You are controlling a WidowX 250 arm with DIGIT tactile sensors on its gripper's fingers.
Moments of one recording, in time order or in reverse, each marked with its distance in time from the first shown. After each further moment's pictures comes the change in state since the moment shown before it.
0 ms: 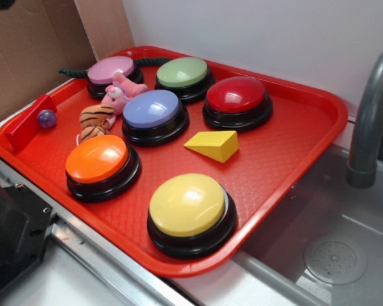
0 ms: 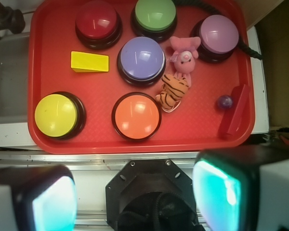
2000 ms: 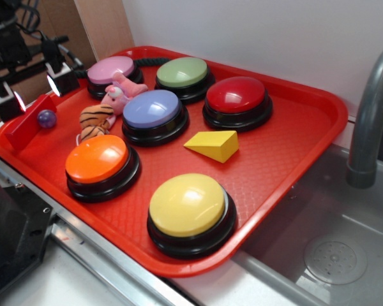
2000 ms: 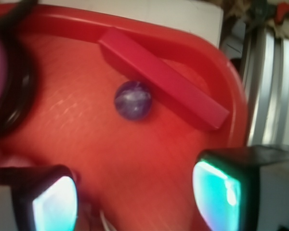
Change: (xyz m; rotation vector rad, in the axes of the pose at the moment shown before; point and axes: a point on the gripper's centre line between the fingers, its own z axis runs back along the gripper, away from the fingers) arm 0.034 0.144 -0.178 0.101 -0.023 1.403
